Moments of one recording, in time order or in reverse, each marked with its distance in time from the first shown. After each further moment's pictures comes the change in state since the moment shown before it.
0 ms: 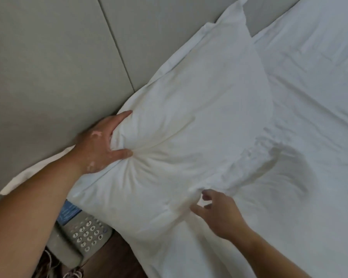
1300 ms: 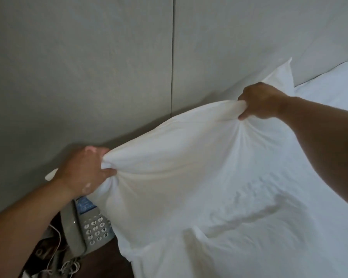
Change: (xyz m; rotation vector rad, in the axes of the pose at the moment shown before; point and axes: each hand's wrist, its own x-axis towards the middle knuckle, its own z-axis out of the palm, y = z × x) left_hand -0.116 0.001 -0.055 0.225 0.261 -0.313; right_hand 0.094 -0.215 -0.267 -1.058 0.343 -0.599
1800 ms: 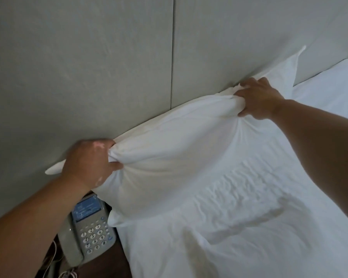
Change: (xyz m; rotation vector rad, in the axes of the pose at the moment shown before) left_hand 0.037 0.006 0.011 0.109 0.165 0.049; right_hand 0.022 0.002 0.019 -0.004 0.046 0.111
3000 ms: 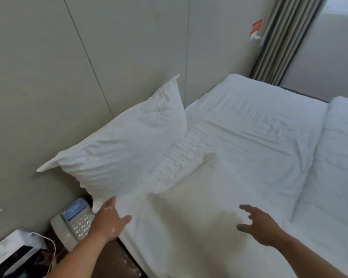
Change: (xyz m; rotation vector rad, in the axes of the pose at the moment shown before) left_hand -0.316 0.114 0.025 -0.299 -0.386 -0.090; right_hand -0.622 -0.005 0.191 0.884 -0.215 0.584
